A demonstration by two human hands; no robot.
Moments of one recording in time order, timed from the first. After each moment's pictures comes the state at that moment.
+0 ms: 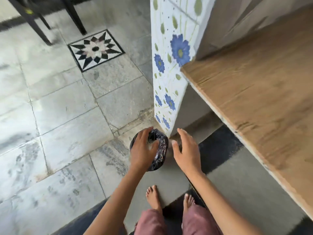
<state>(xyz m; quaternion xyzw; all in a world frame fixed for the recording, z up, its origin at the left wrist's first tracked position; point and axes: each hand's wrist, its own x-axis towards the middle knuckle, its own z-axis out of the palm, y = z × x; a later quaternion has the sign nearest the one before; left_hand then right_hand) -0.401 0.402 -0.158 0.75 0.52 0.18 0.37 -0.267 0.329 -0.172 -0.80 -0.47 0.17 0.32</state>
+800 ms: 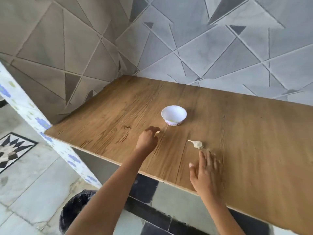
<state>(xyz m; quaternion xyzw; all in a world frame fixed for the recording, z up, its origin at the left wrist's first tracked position) -0.093 0.106 -0.004 0.95 0.14 0.09 0.26 -0.117 -0.128 -0.052 -0.96 -0.14 -0.16 0.19</state>
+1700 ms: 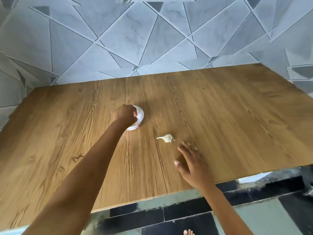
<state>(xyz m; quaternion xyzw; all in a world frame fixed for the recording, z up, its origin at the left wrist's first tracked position) 0.062 0.090 0.040 1.00 0.01 -0.06 0.04 -0.123 -0.136 -0.051 -0.97 -0.07 -0.05 0.21</state>
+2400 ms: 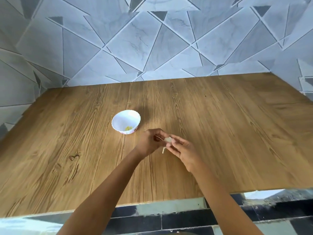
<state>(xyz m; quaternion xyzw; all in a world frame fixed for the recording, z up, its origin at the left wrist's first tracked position) -0.023 0.010 0.009 0.85 -0.15 -0.07 0.51 -0.051 -0.148 -0.013 -0.54 0.11 0.14 0.82</state>
